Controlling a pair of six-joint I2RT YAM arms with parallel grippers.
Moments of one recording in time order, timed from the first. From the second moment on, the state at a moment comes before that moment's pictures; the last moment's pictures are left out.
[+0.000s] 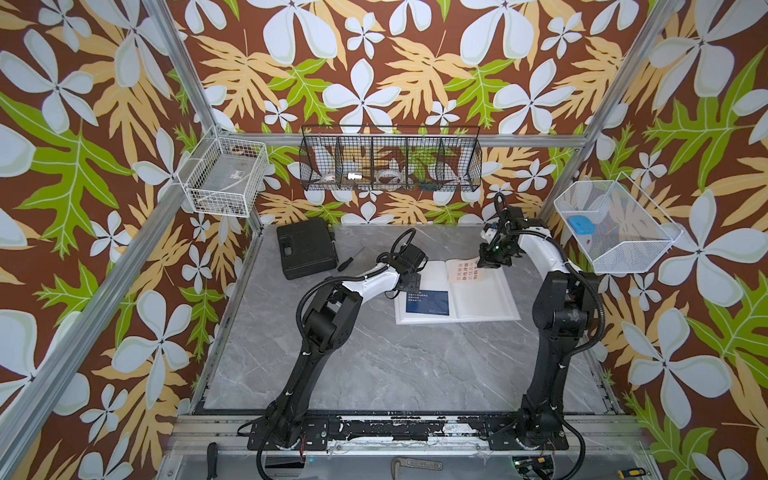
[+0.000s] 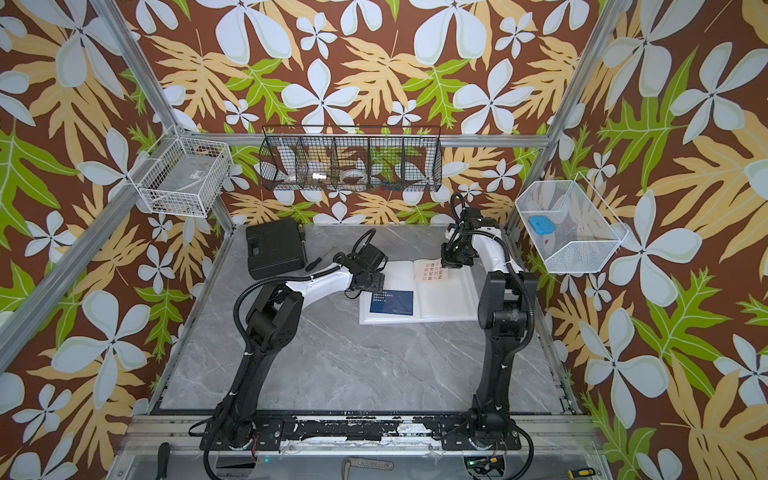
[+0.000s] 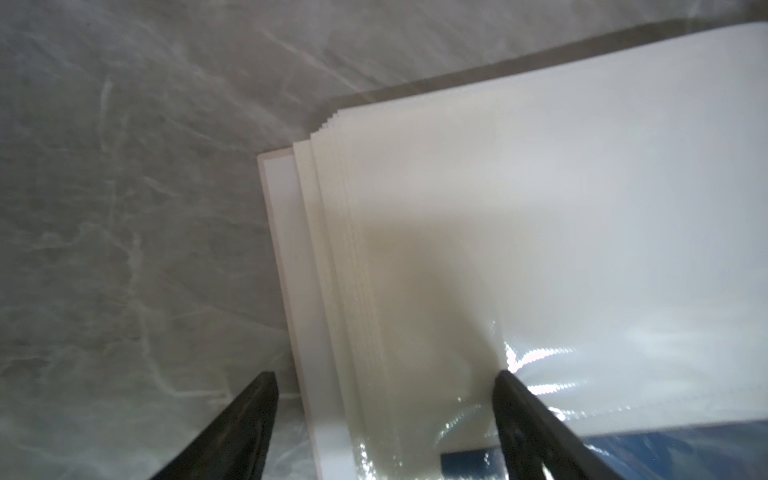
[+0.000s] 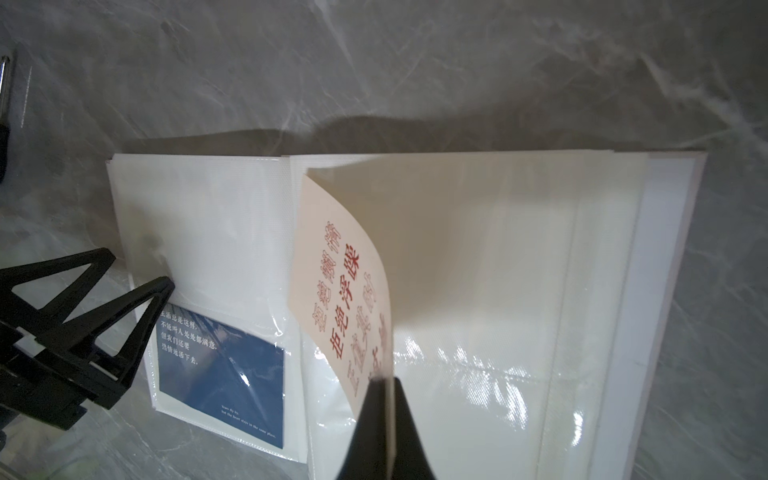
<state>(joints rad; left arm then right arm) -0.66 2.31 1.81 -0.60 -0.24 -0.47 -0.04 2.16 1.93 -1.08 -0.30 0.00</state>
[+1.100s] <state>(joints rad) -0.66 2.28 1.77 -0.63 -0.25 -0.52 0.03 2.15 1.97 -1.06 -0.16 0.03</state>
